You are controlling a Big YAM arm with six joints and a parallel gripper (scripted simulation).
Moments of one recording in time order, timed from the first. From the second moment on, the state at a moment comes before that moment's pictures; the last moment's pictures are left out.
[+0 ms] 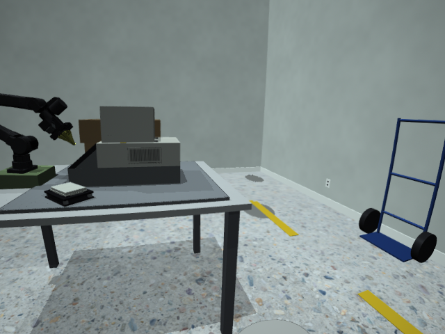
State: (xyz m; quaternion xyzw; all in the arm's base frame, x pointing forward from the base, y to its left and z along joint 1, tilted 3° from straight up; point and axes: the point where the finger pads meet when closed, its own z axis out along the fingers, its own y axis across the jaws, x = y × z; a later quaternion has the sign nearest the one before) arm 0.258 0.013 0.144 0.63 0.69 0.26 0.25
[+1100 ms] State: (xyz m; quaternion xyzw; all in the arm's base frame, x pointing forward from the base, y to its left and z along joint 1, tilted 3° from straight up) arm 0.292 0.017 0.114 0.63 0.69 0.26 0.25
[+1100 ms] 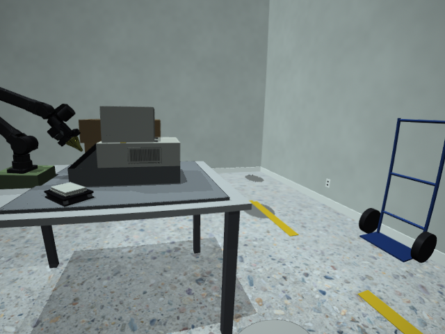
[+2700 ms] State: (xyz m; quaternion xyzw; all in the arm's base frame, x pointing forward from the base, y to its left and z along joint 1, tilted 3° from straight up) arm 0.290 0.017 0.116 0.63 0.69 0.26 0.25
